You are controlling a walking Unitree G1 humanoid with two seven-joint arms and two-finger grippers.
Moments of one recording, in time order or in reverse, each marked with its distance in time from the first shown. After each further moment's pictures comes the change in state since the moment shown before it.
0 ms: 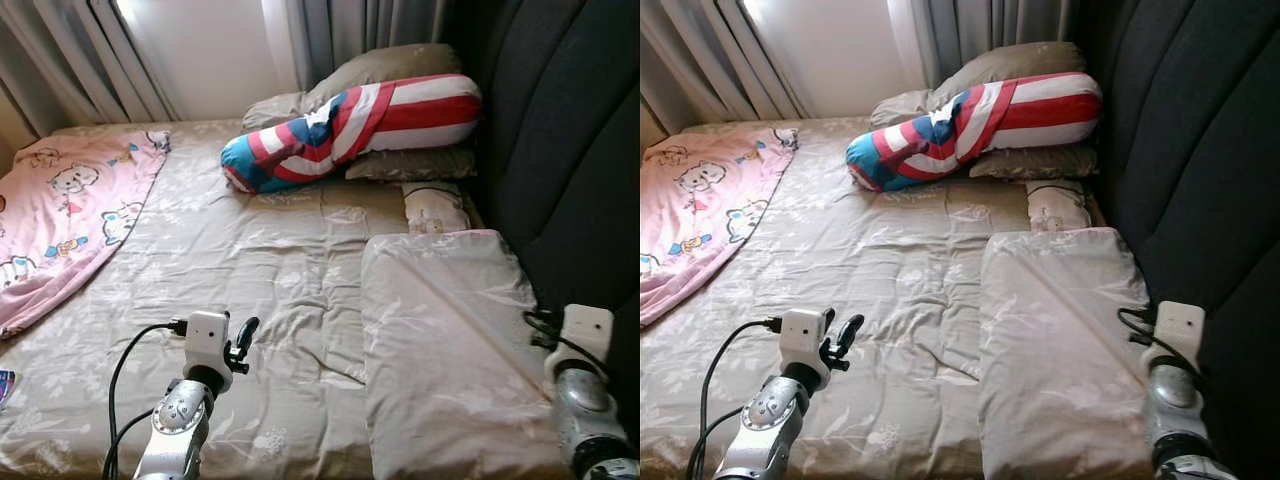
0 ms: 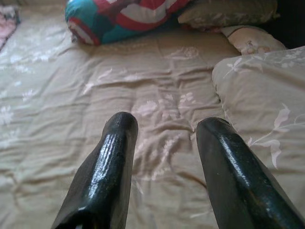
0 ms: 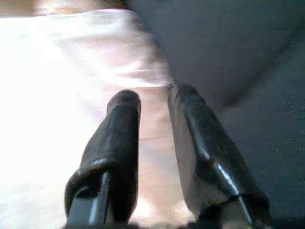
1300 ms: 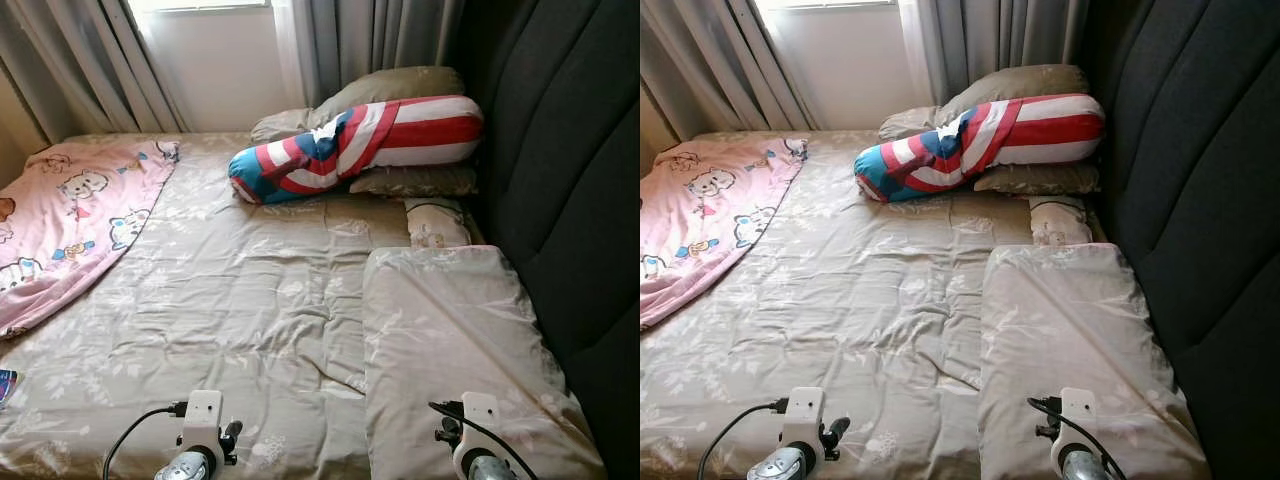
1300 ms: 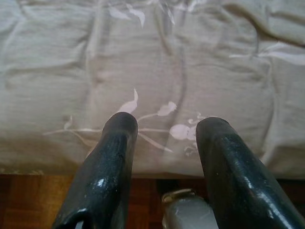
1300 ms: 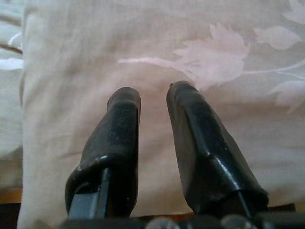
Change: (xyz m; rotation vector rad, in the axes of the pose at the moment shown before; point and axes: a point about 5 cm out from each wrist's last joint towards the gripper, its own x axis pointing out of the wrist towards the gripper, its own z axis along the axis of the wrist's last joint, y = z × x) left arm -0.046 0.002 -0.107 -0.045 0.589 0.135; right arm -0.072 0.060 -0.119 0.011 0.455 0.197
